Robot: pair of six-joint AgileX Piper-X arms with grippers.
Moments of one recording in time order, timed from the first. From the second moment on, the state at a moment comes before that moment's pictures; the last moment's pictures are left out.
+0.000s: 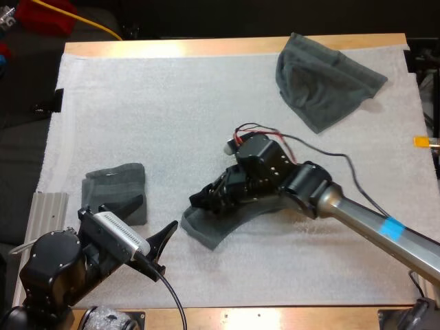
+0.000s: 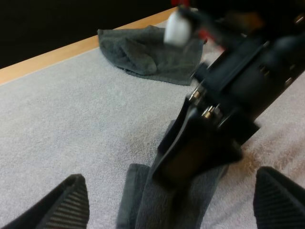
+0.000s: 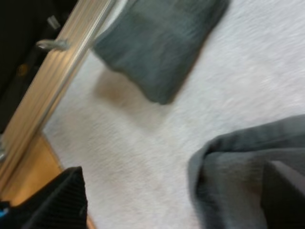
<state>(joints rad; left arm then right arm) -0.30 0.41 -0.81 0.93 0.33 -1.70 0.85 1.54 -1.16 0.49 -0.39 -1.42</state>
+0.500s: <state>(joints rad) -0.30 0.41 -0.81 1.11 0.52 -1.81 0.85 1.32 -1.16 0.82 -0.06 -1.51</state>
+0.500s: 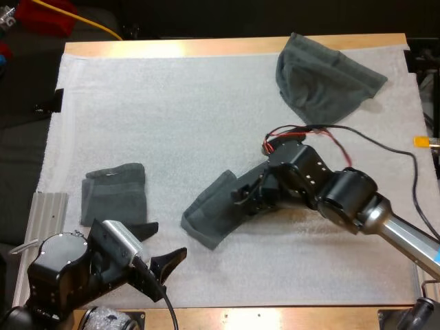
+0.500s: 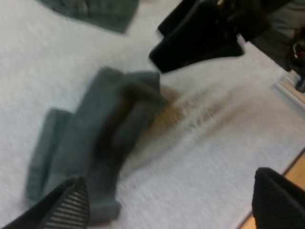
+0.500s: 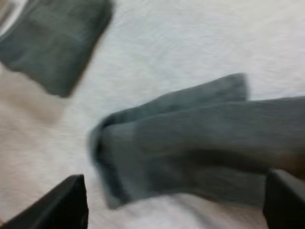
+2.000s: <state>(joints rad) -0.30 0.41 -0.64 1.27 0.49 -1.96 0.37 1.30 -0.71 0.55 -0.43 -1.27</state>
